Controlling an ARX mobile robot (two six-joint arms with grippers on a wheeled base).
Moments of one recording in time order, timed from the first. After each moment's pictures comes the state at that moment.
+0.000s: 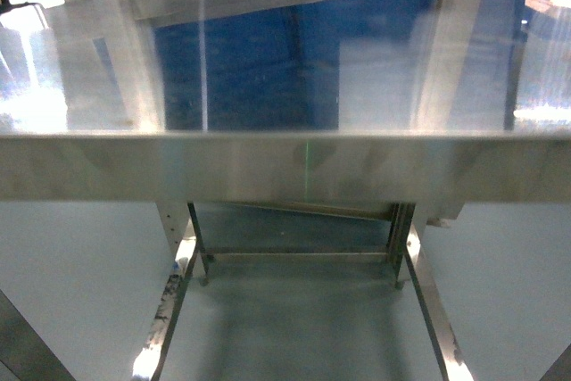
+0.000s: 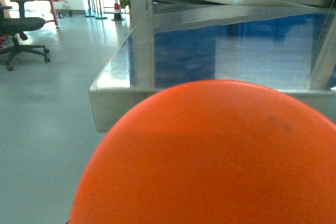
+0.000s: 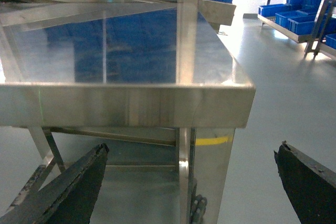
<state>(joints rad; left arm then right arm) 0.00 0.01 0.01 -0.01 0.00 -0.01 0.00 0.00 0.01 -0.01 0.00 0.00</state>
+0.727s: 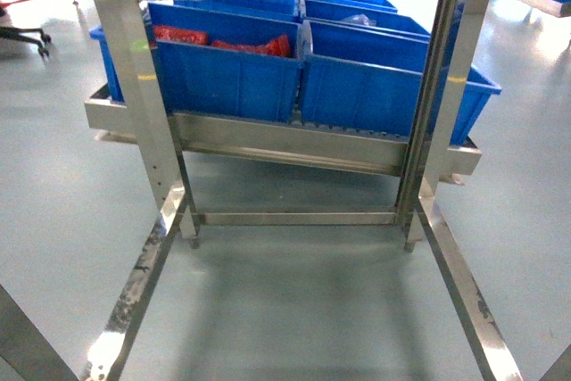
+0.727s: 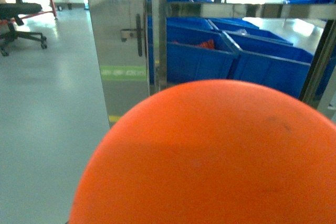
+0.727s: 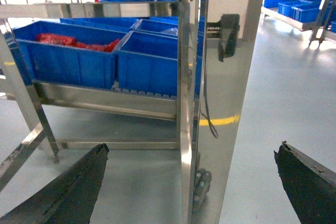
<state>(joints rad) 0.00 0.01 0.01 -0.01 0.00 -0.01 0.00 0.00 0.01 -0.01 0.00 0.00</state>
